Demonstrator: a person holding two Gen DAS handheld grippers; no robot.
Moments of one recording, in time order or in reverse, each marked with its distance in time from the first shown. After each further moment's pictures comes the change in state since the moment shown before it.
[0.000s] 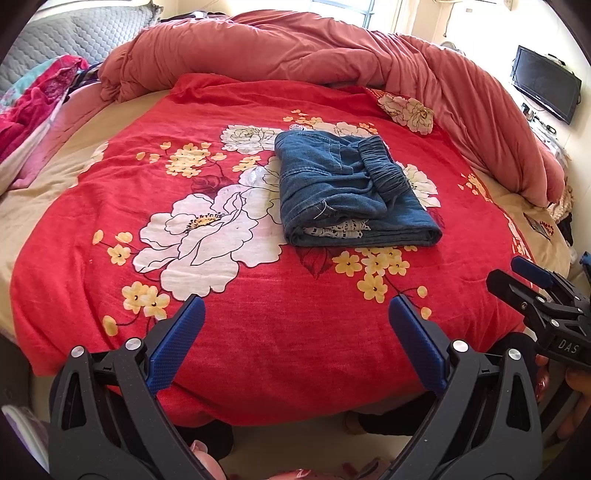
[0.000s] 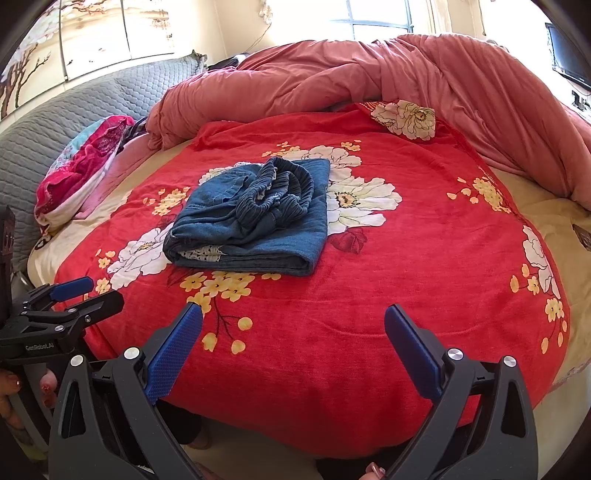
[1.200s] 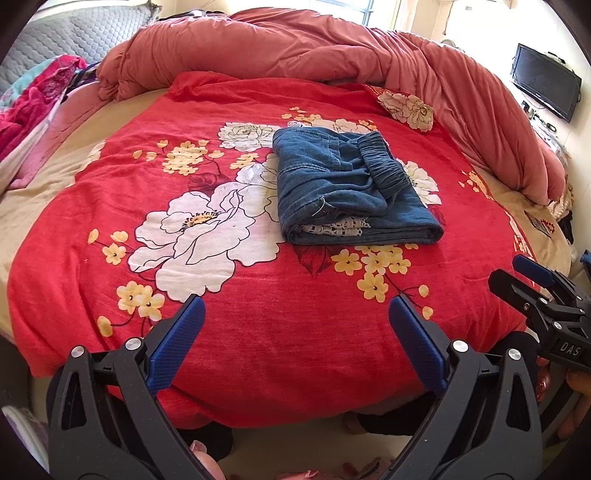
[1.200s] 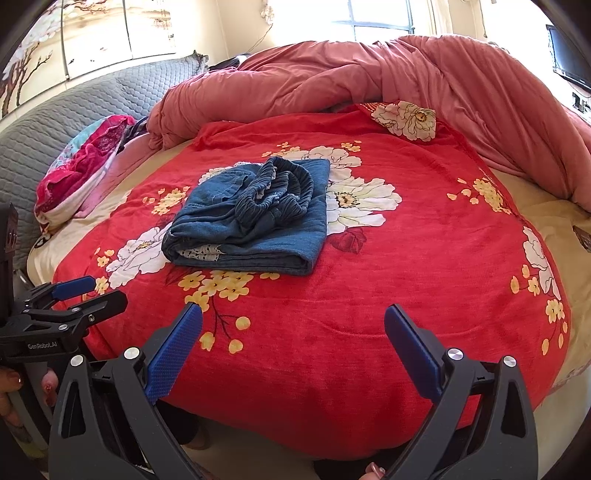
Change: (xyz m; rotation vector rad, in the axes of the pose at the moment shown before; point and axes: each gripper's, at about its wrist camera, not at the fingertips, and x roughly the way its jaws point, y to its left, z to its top) left arm 0.005 -0.001 0.000 0.008 0.005 -0.005; right arm 0.002 -0.001 -0.001 -0.011 -0.006 0.004
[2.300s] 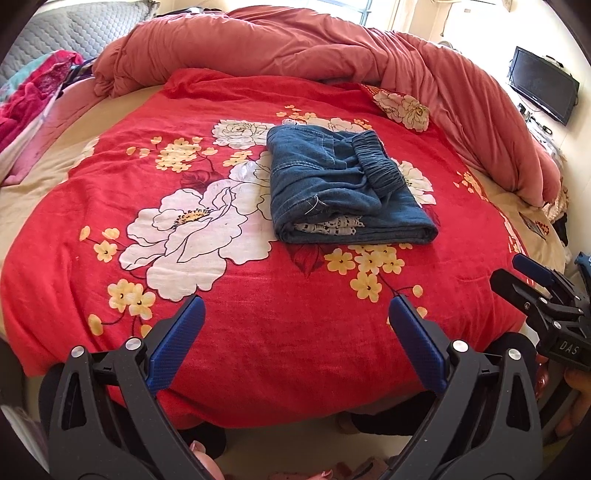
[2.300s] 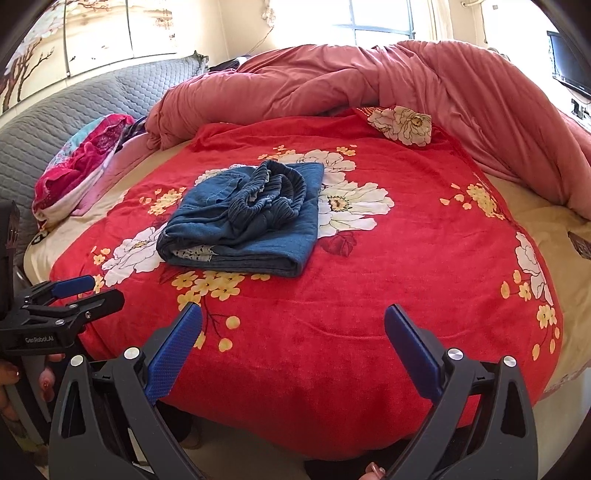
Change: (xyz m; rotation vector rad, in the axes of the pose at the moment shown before) left arm 0.003 0.000 -0.002 -0.010 0.004 -0.029; right arm -0.007 -0.005 -0.001 -0.017 -0.009 -0.018
